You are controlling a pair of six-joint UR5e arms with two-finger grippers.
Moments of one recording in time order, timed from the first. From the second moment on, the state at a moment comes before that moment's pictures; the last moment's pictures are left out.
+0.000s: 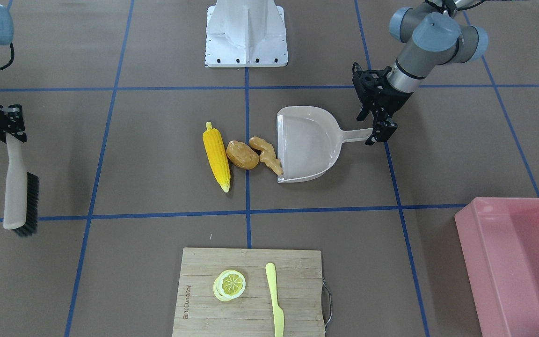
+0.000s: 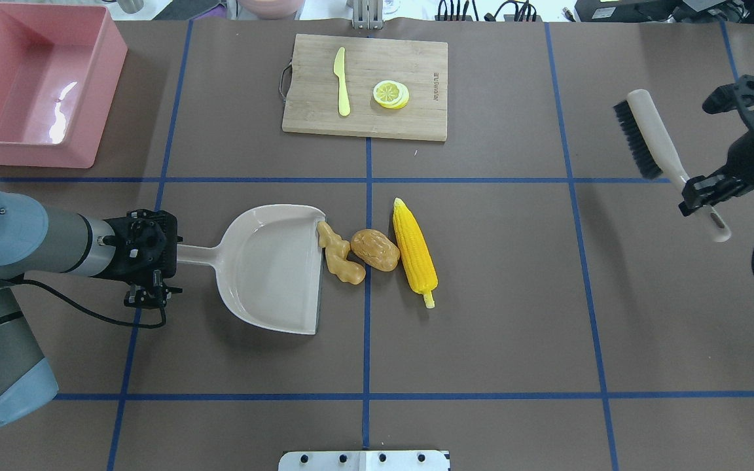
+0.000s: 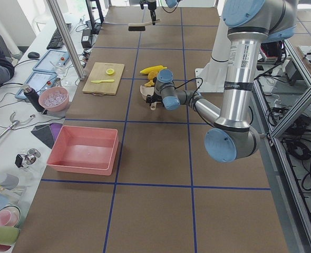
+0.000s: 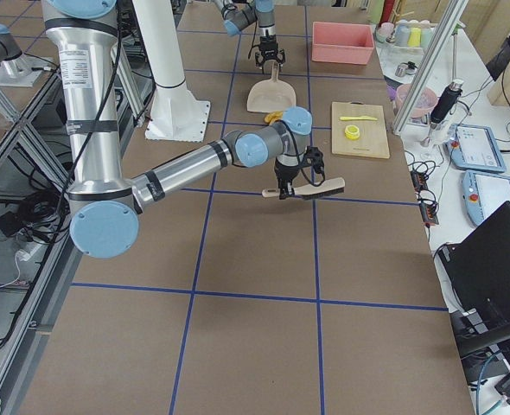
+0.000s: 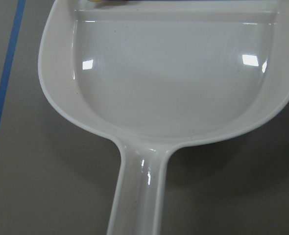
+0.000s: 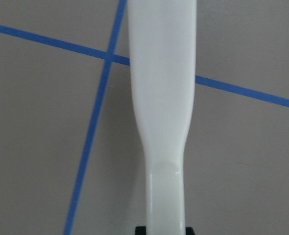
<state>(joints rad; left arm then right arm) -0.61 -1.68 -1.86 -2.16 -1.92 0.29 1.05 -1.45 1.94 -1.65 2.28 0.38</state>
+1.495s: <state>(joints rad) -0.62 -1.67 -1.87 -2.16 -1.92 0.28 0.65 -1.10 1.91 -1.73 2.21 1.03</state>
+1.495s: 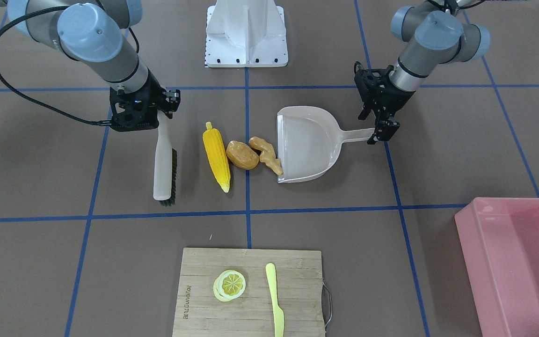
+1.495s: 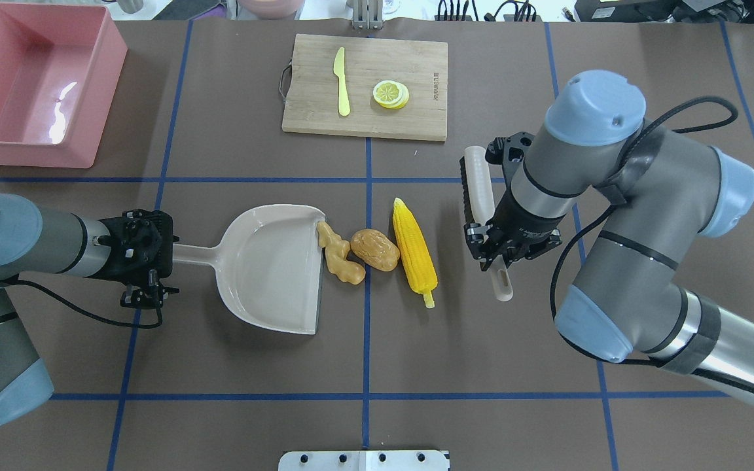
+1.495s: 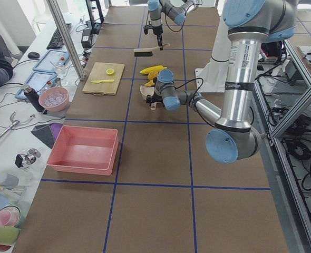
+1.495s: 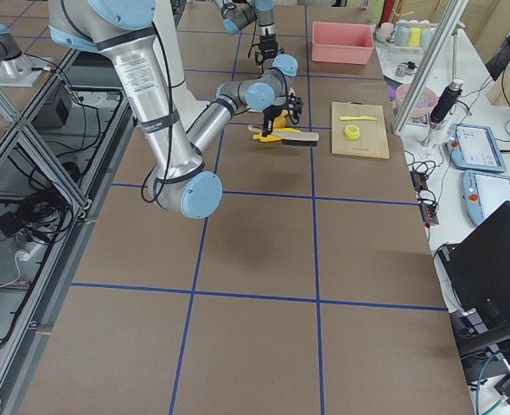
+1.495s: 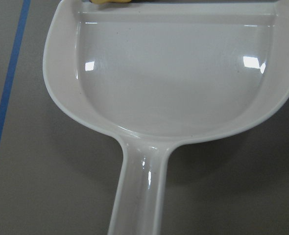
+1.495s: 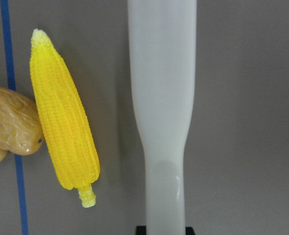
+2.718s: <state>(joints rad) -0.62 -1.67 -1.88 -2.17 -1.97 0.25 0.51 -1.04 1.82 -1.70 2.14 1.09</state>
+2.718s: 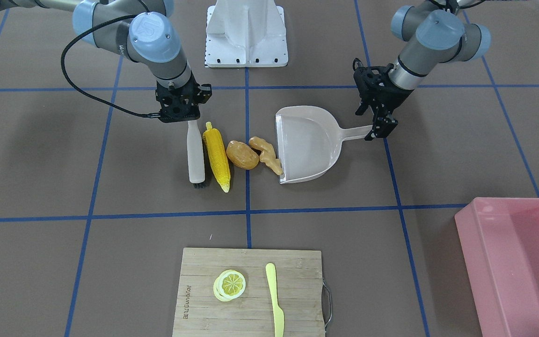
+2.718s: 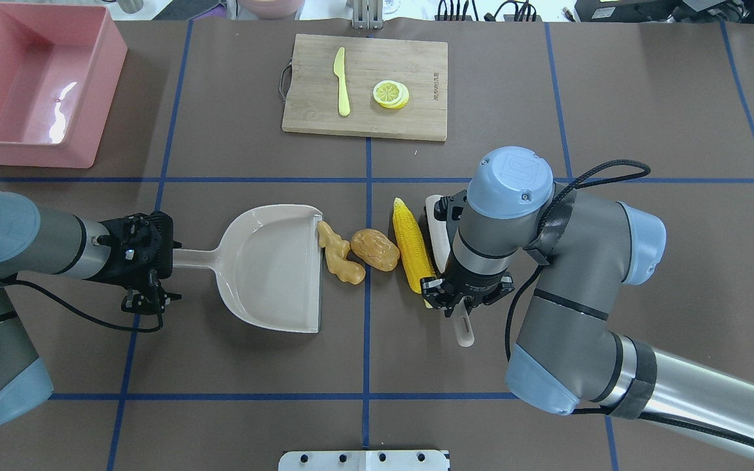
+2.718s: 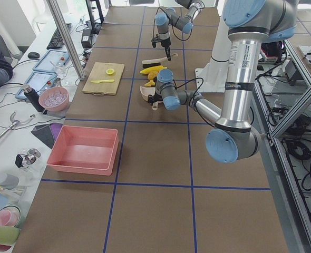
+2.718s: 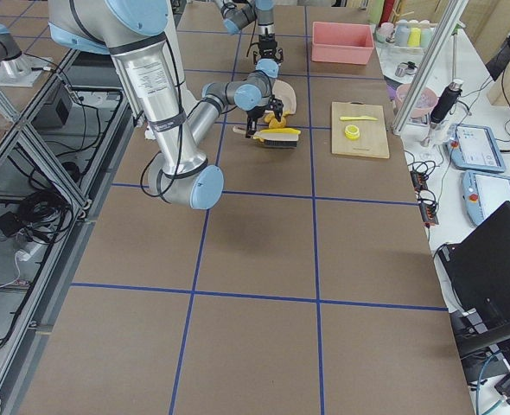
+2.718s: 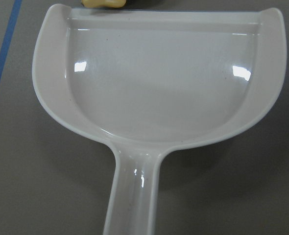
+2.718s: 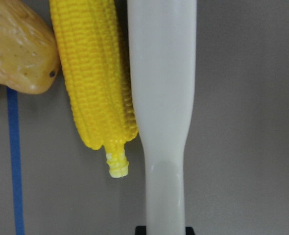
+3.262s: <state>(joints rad) -0.62 -1.65 -1.88 -2.20 -1.97 0.25 0.47 -1.00 1.73 -1.42 2.11 1.24</state>
